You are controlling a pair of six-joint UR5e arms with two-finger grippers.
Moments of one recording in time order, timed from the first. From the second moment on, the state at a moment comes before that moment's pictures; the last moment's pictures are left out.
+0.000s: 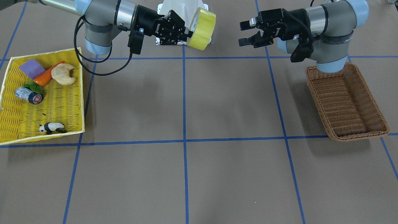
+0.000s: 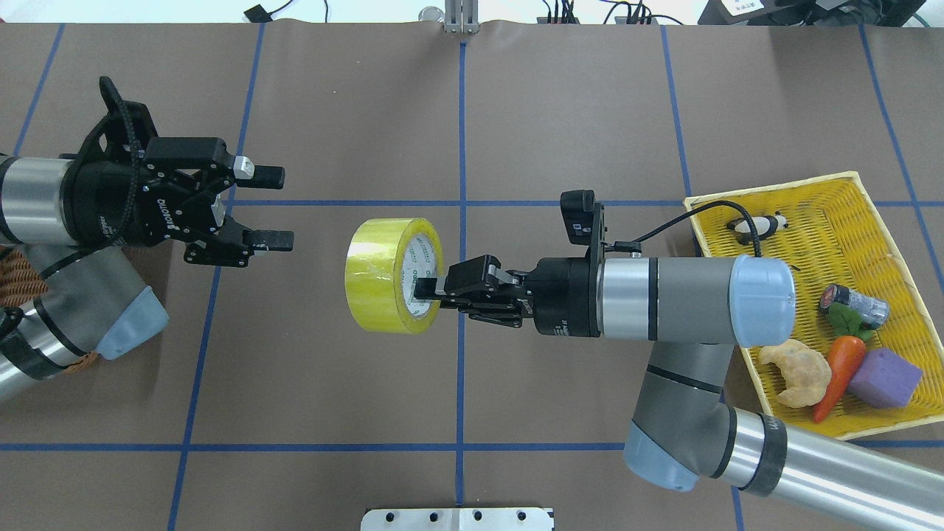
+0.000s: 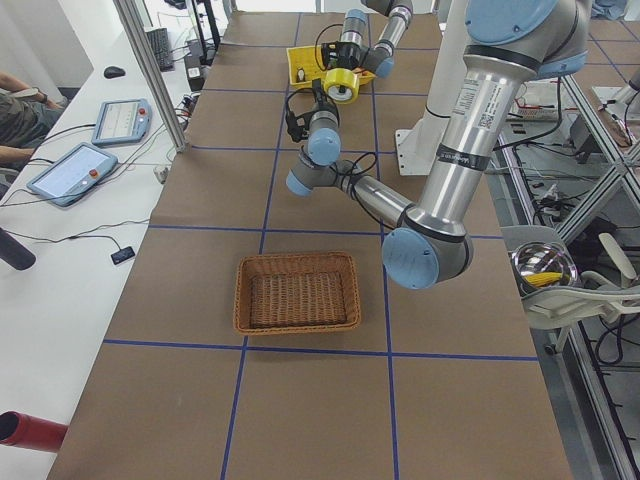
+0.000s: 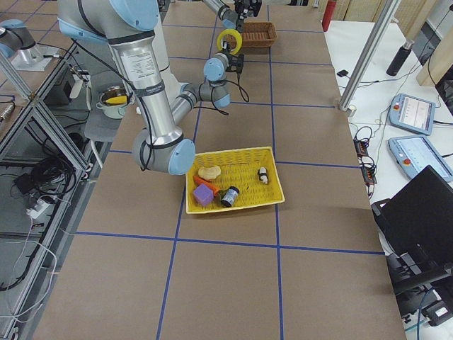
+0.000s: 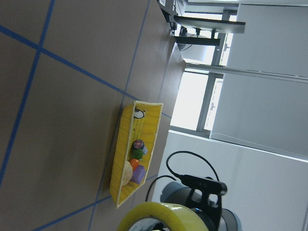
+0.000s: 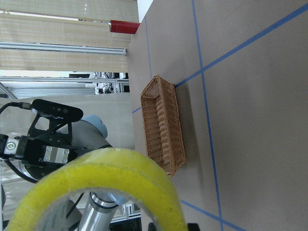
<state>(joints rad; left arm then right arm) -0.78 -1.93 -1.65 -3.48 -2.13 -2.33 0.44 -1.11 1.69 -0.10 1.82 1.85</state>
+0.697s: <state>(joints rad) -0.72 -1.97 -1.65 -3.55 -2.09 -2.38 0.42 -1.03 1.61 0.05 1.79 1.96</state>
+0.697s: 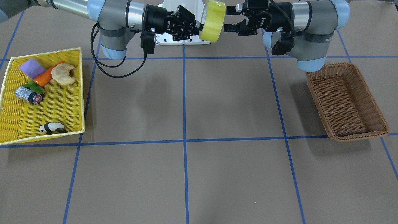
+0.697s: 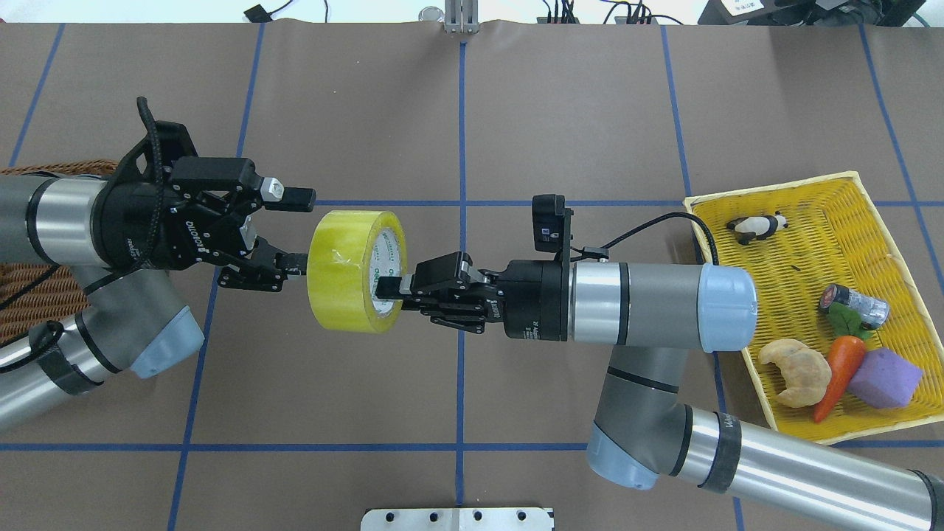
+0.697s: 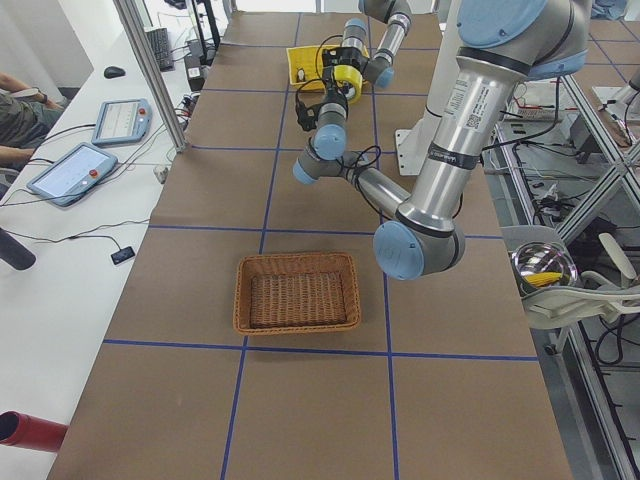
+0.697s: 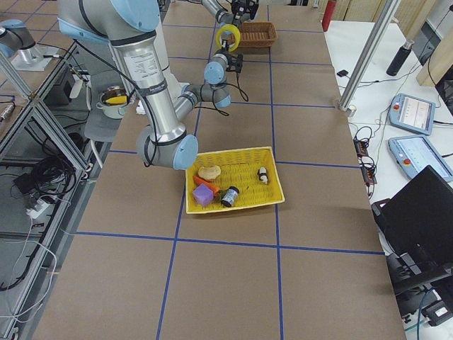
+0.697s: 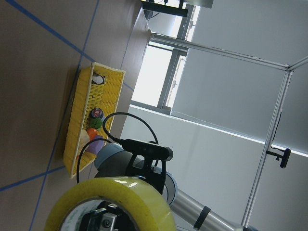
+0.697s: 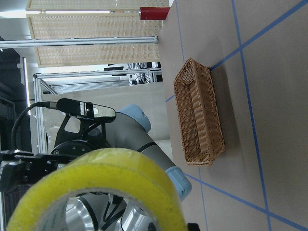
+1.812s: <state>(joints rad) -0.69 -1.98 -1.64 -3.62 -2.04 -2.44 0.41 -0.99 1.51 0.20 1.78 2.08</state>
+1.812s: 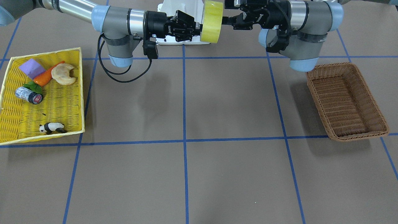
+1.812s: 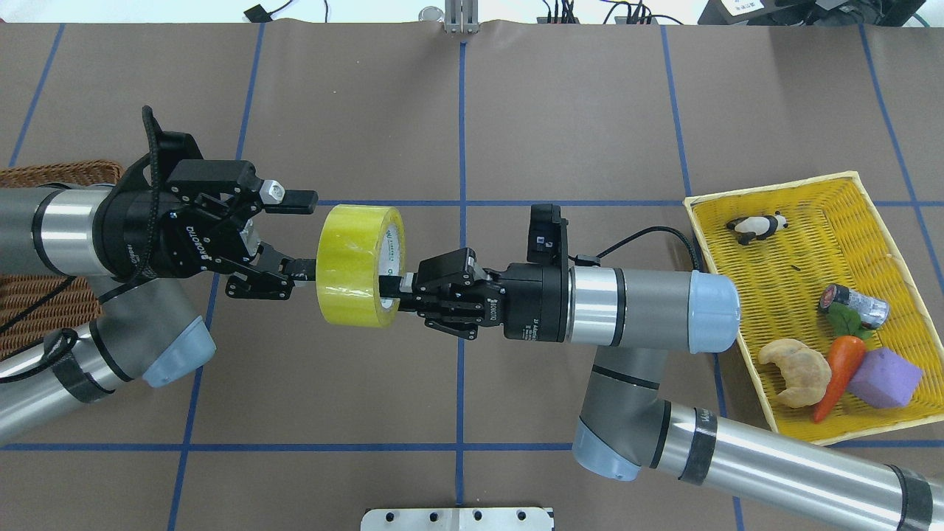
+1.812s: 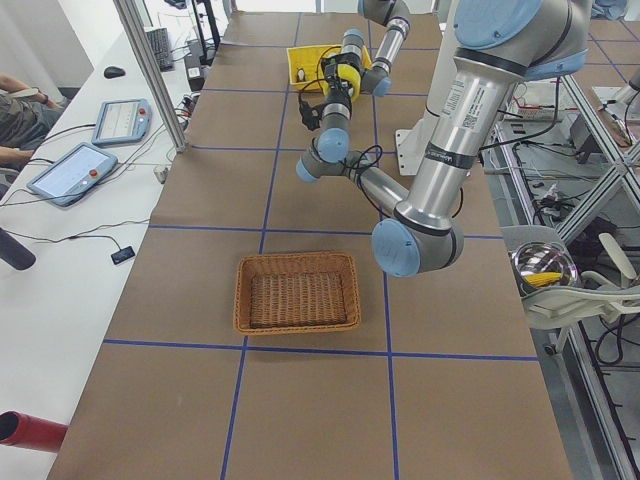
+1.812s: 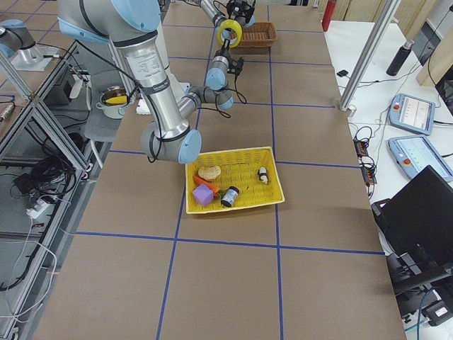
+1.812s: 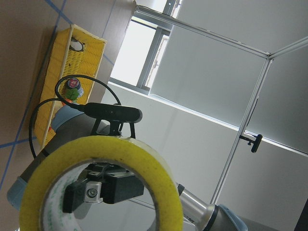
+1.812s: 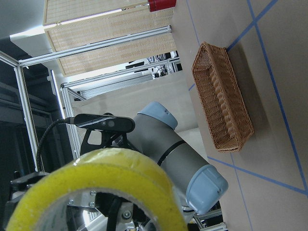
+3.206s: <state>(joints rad) -0.68 -1.99 -1.63 -3.64 -2.04 -2.44 0.38 -0.97 1.50 0.20 1.73 2.11</state>
